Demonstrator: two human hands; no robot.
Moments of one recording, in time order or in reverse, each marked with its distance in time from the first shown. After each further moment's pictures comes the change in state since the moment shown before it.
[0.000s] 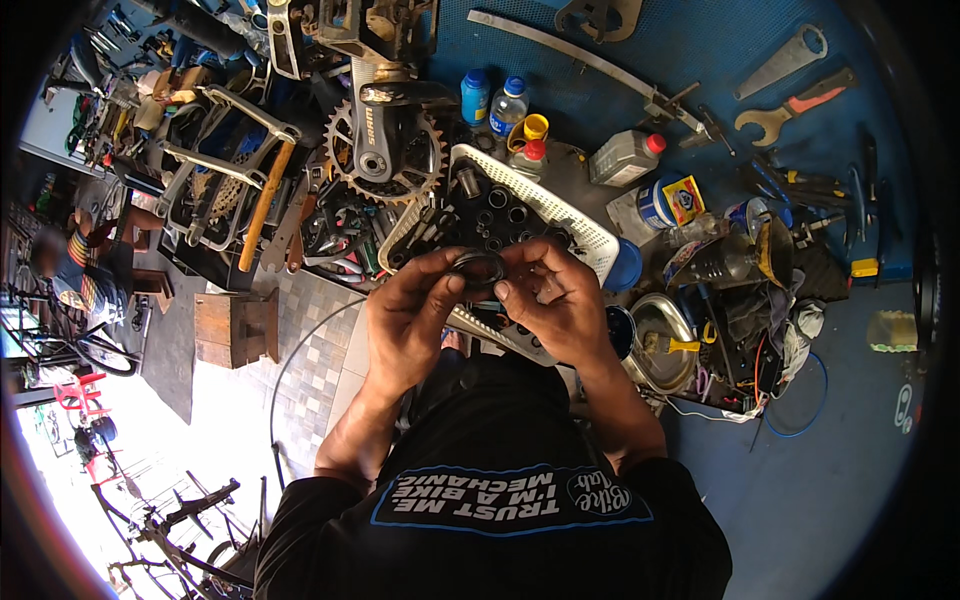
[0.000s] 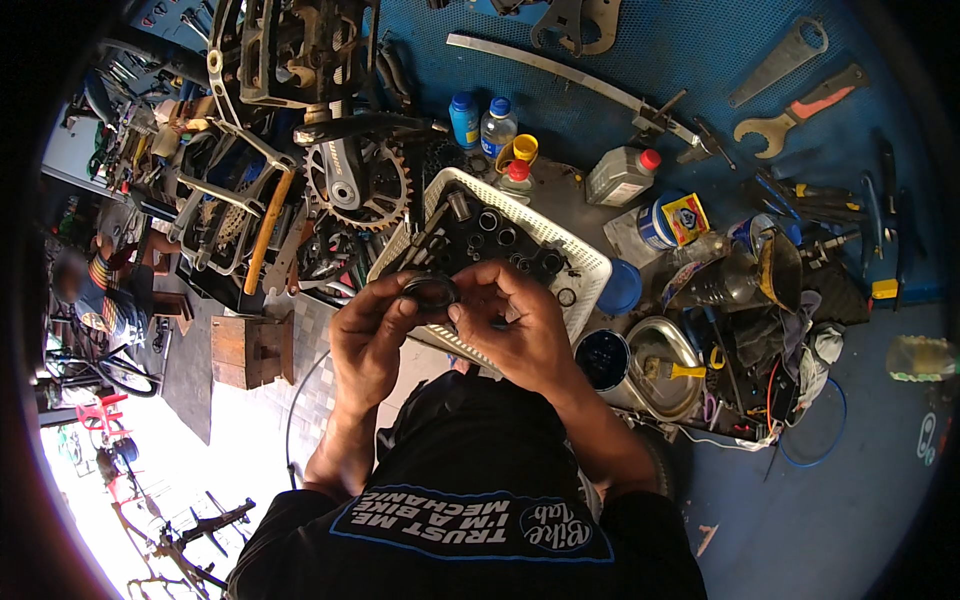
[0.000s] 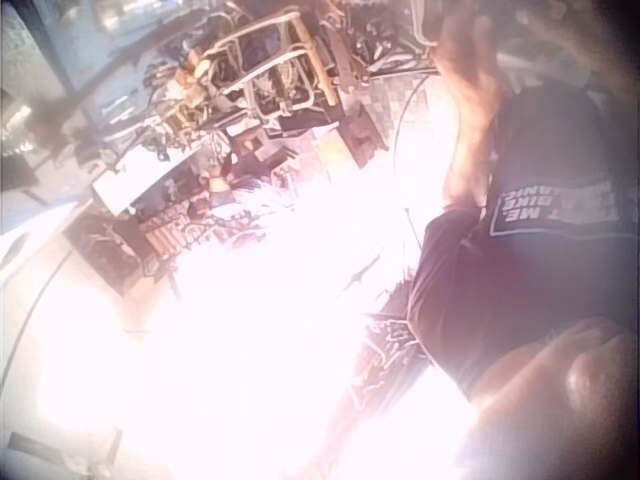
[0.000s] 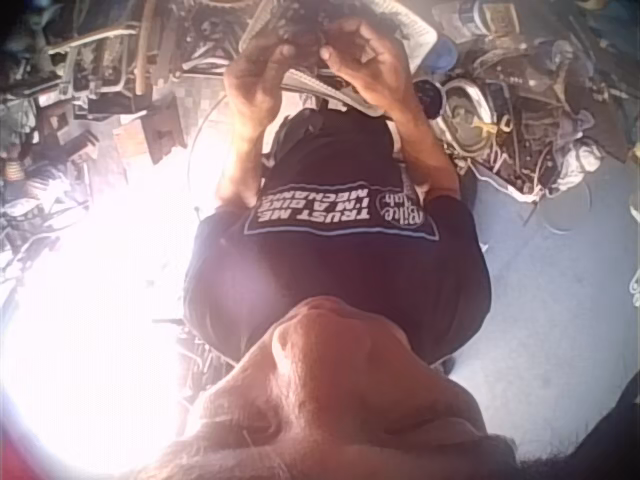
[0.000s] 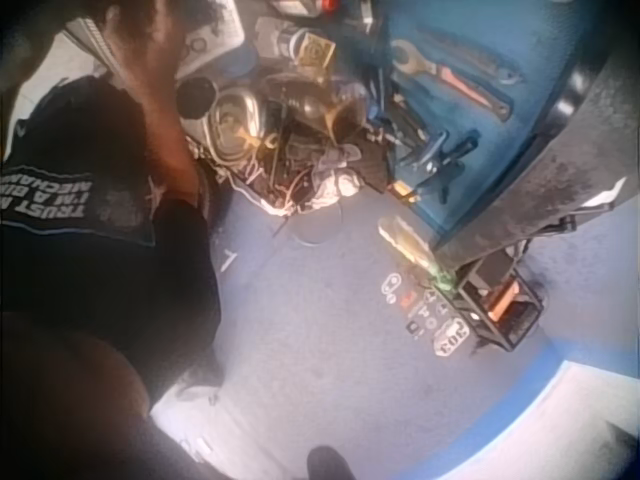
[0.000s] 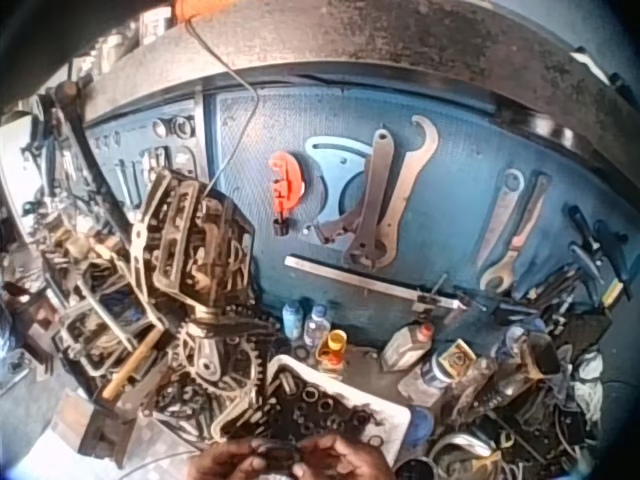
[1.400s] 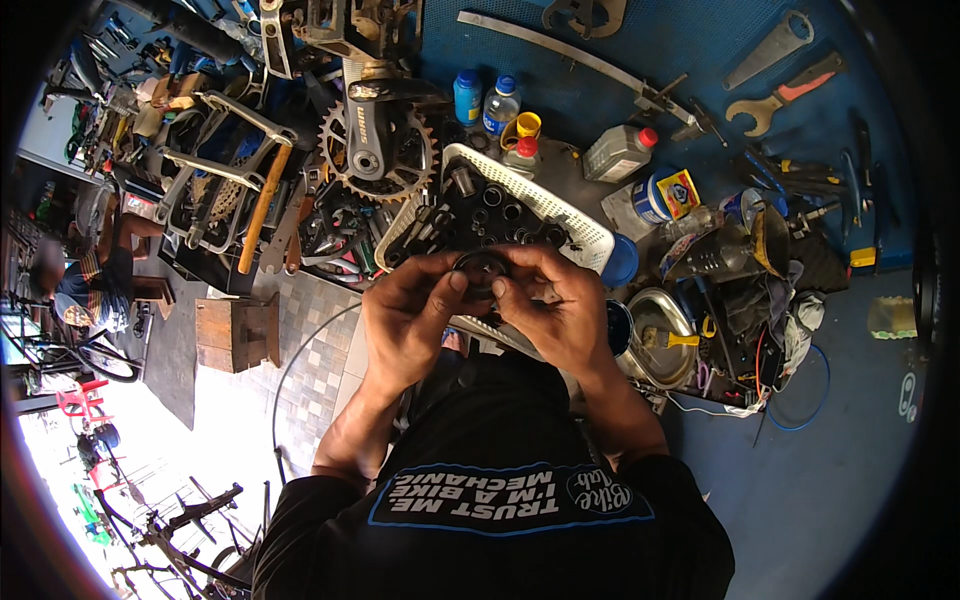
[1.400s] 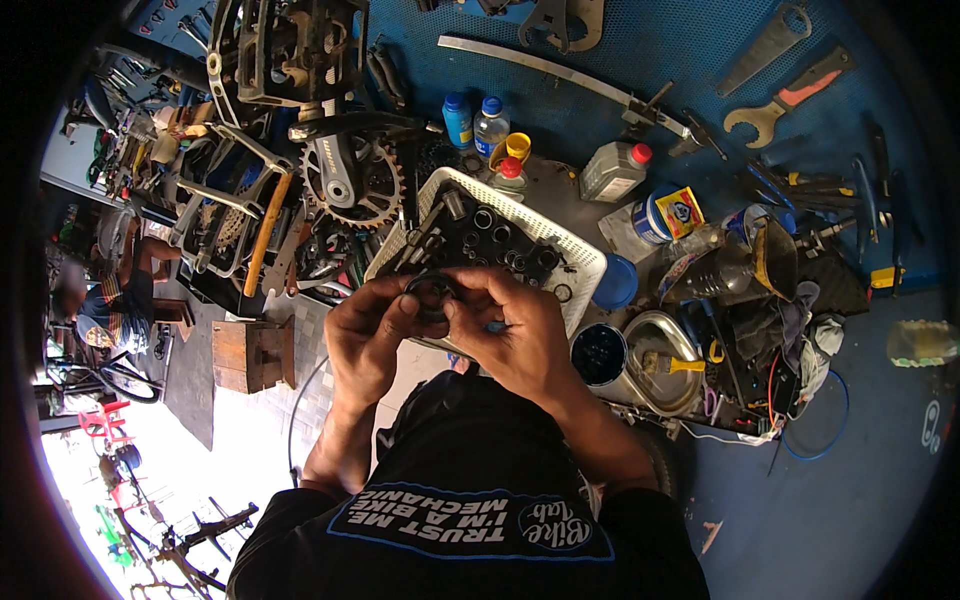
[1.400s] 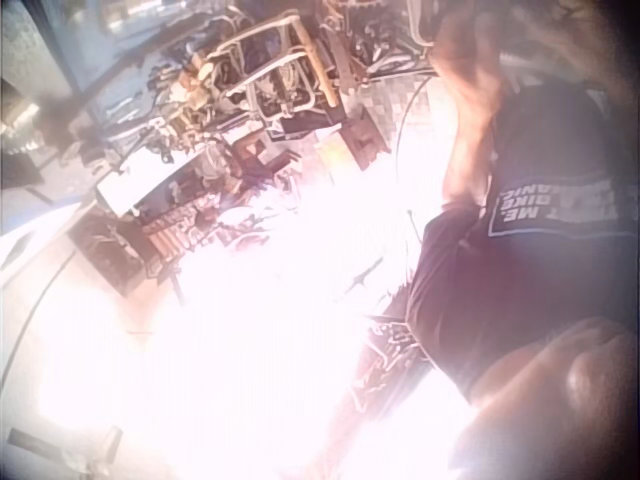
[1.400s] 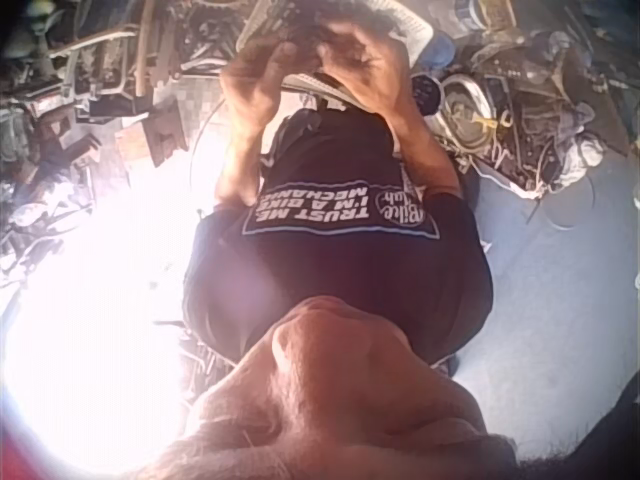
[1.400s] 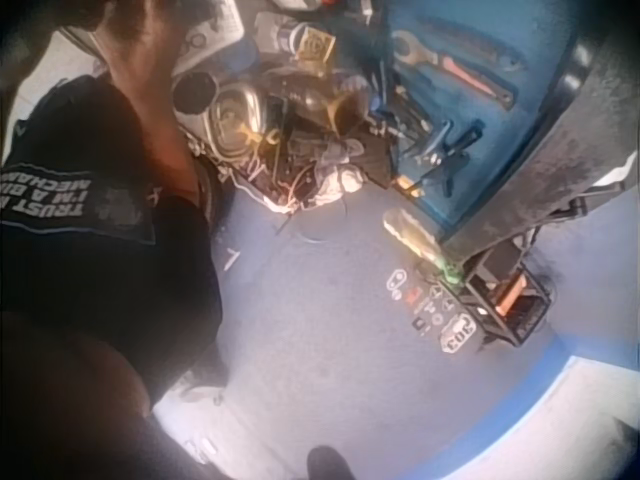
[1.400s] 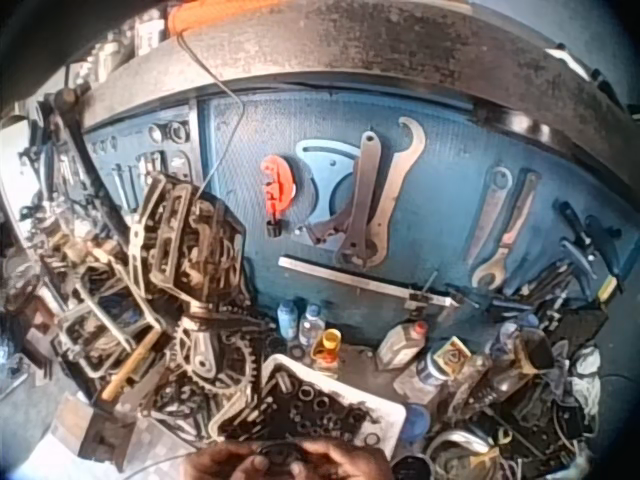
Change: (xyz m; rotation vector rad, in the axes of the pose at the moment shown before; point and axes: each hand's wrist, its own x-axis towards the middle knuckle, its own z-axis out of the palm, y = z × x) left_hand -0.003 0.013 0.009 -0.019 0.009 -0.072; right_hand -0.011 -0.013 0.004 -0.297 0.065 -0.141
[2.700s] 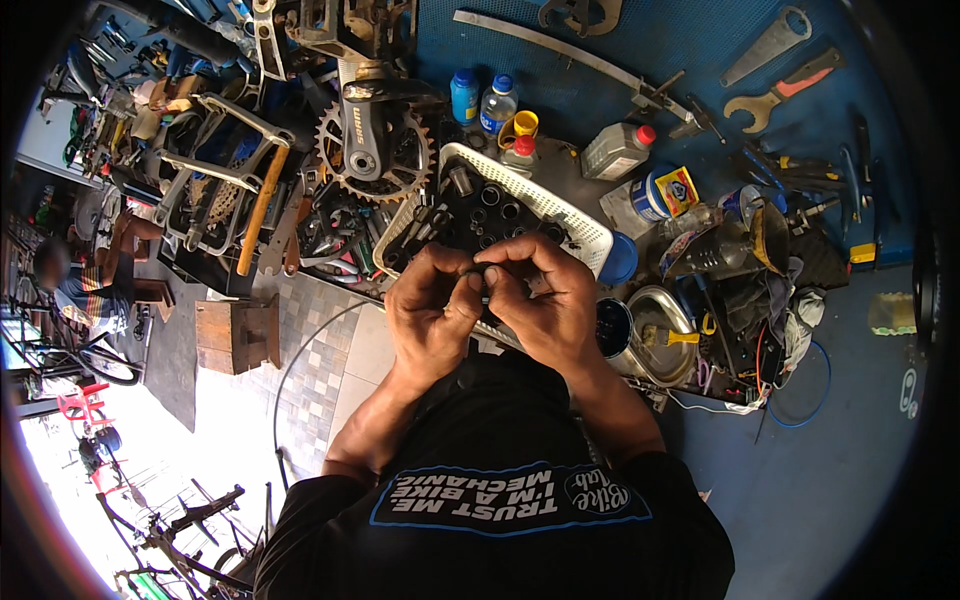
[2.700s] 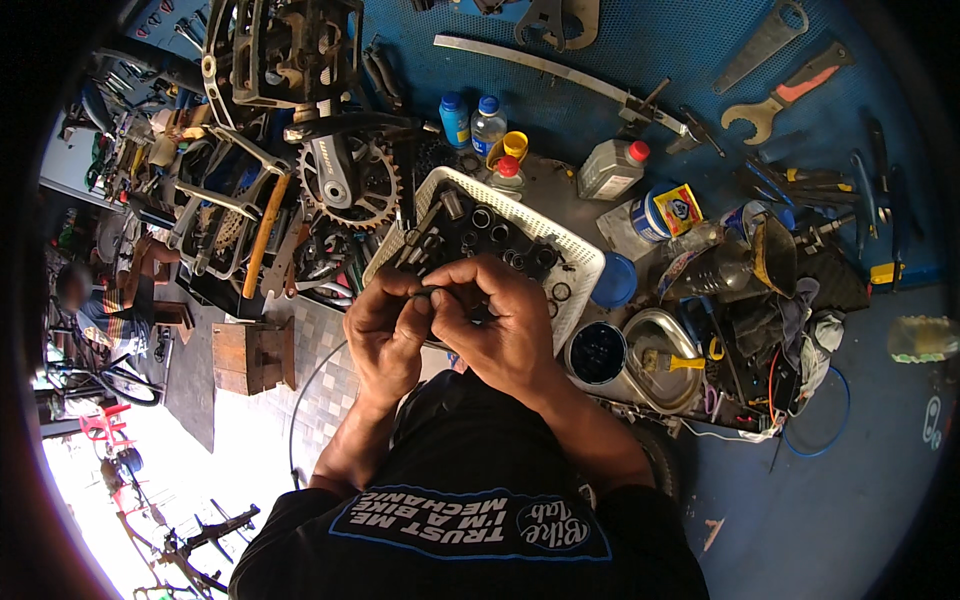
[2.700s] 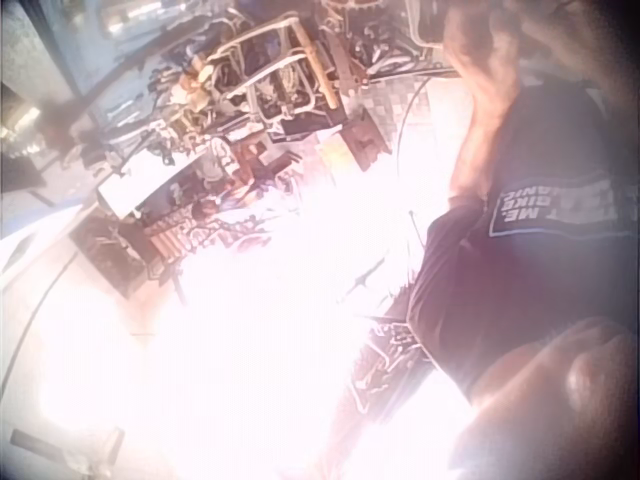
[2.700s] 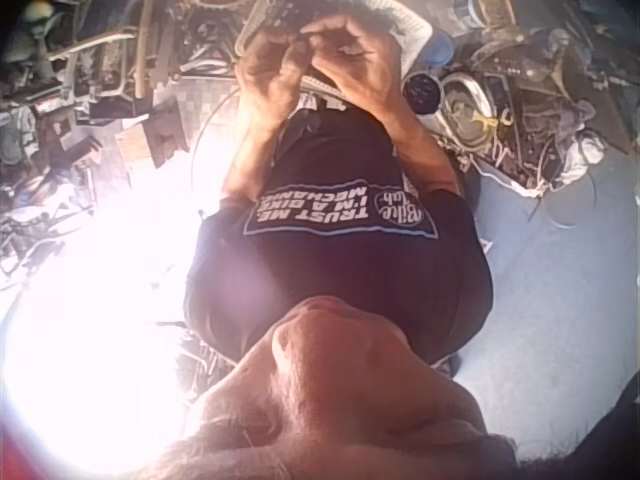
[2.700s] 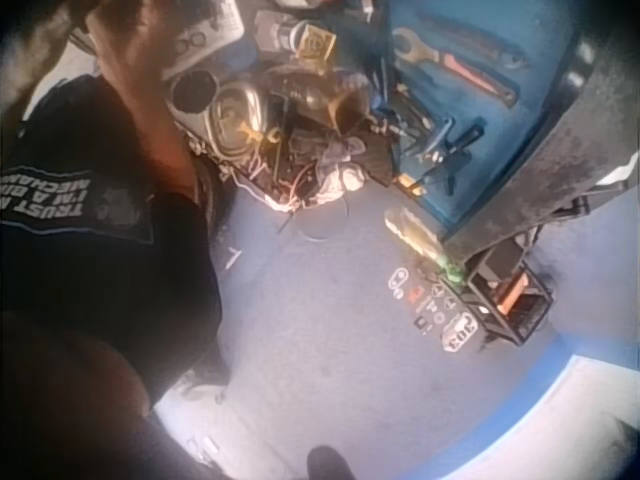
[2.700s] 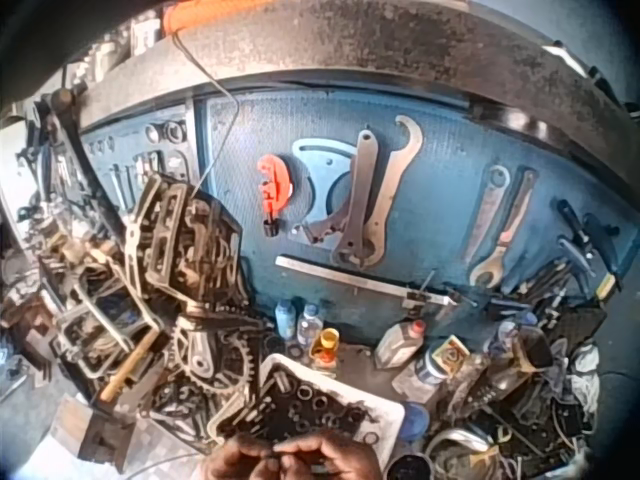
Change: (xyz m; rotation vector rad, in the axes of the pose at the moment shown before) left_hand 0.009 -0.025 0.016 0.173 0.101 0.283; right_hand 0.007 -0.008 0.011 0.115 0.056 -0.024
